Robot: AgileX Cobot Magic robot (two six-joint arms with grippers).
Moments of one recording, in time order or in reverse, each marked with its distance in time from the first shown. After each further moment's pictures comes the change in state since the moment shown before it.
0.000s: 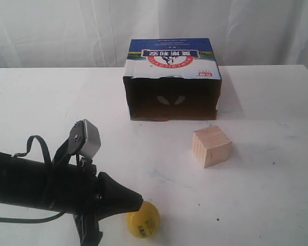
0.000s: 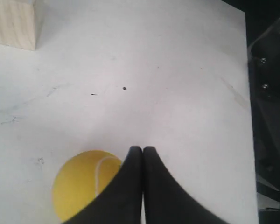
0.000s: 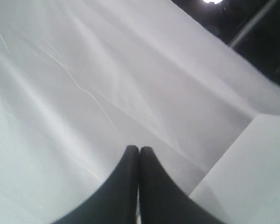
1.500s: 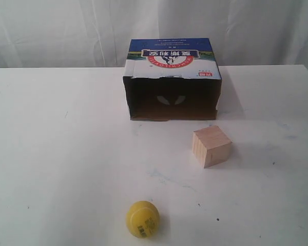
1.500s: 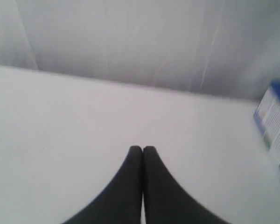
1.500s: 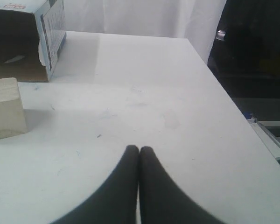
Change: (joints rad) left arm 0.544 -0.790 -0.283 1.894 -0.372 -2.337; right arm 0.000 0.003 0.000 -0.445 0.539 -0.554
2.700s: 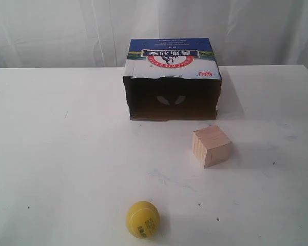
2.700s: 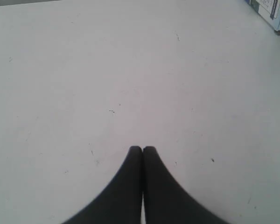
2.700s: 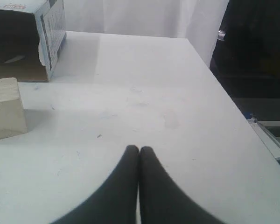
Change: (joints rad) left arm -0.001 -0.740 0.820 -0.260 -0.036 0.440; right arm 0.000 0.000 0.000 0.000 0.000 0.000
